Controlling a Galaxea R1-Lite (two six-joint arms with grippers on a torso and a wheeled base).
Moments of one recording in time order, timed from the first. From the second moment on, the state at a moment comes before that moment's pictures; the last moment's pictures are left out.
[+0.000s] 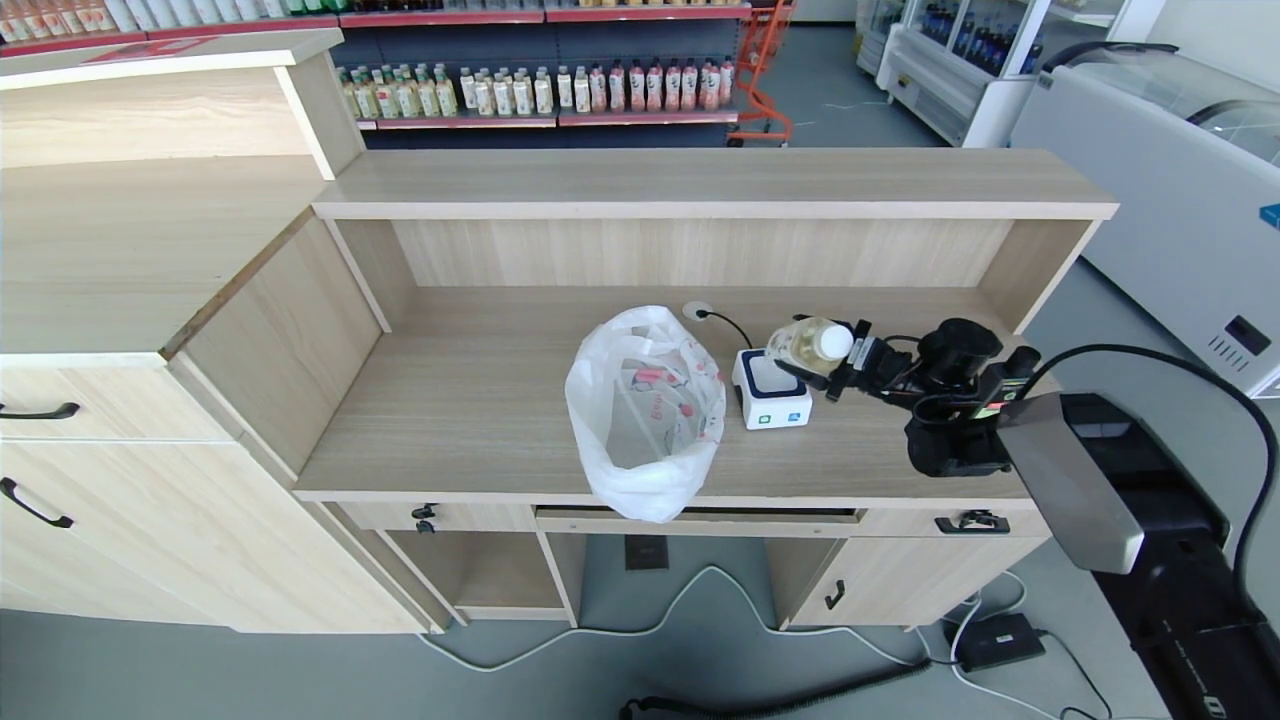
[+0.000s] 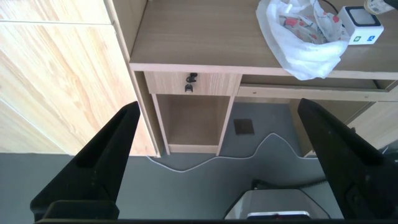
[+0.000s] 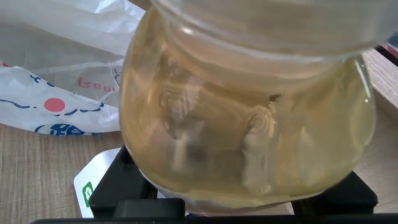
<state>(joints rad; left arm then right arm) -0.01 0.00 0.00 0.00 -0.03 -0.02 0.05 2.78 -2.00 -1.17 1.00 -0.68</state>
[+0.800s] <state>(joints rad) -0.01 0.00 0.00 0.00 -0.03 -0.02 0.05 2.76 -2.00 -1.11 1.00 -0.66</state>
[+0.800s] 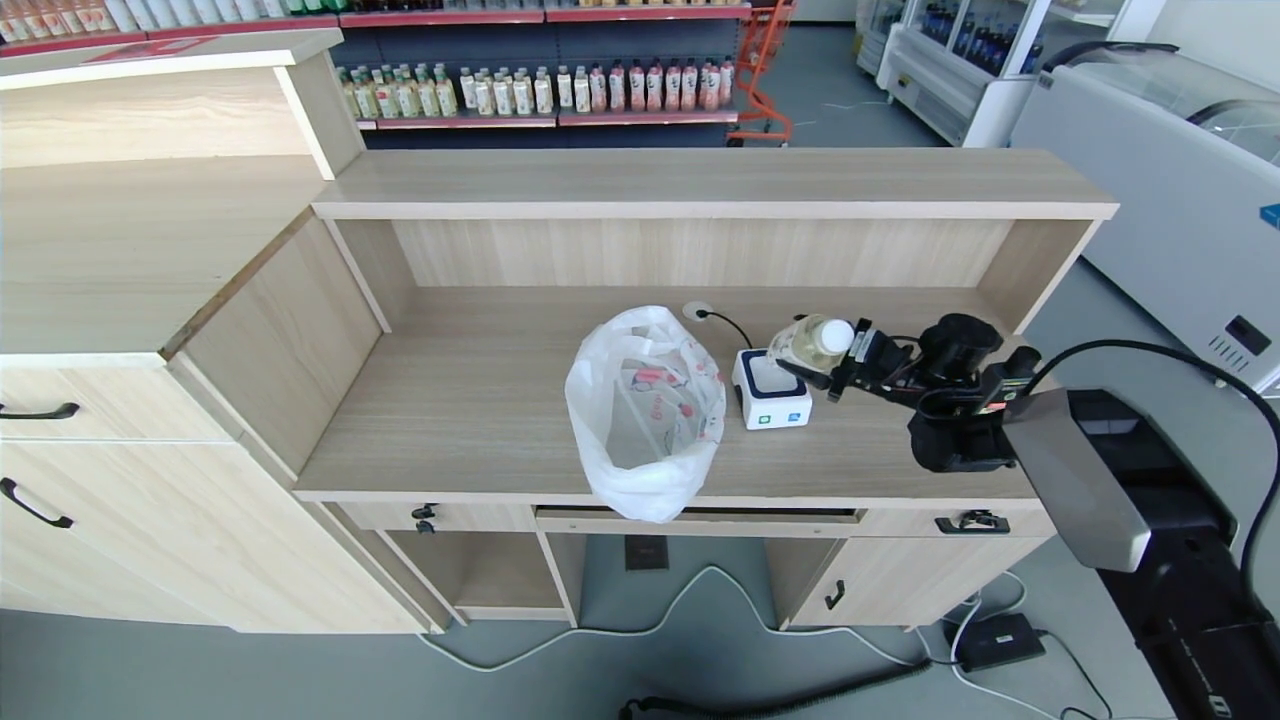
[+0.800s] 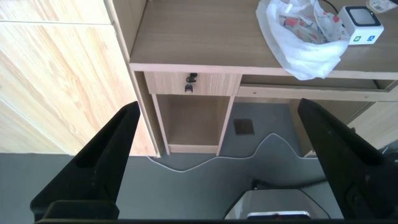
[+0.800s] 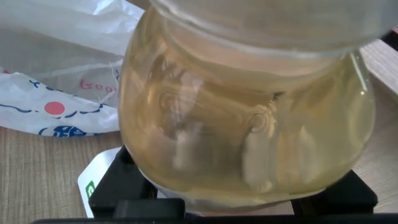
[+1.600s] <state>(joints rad) -0.01 0.00 0.00 0.00 -0.03 -0.02 0.05 2.69 -1.92 -1.18 1.00 -0.67</state>
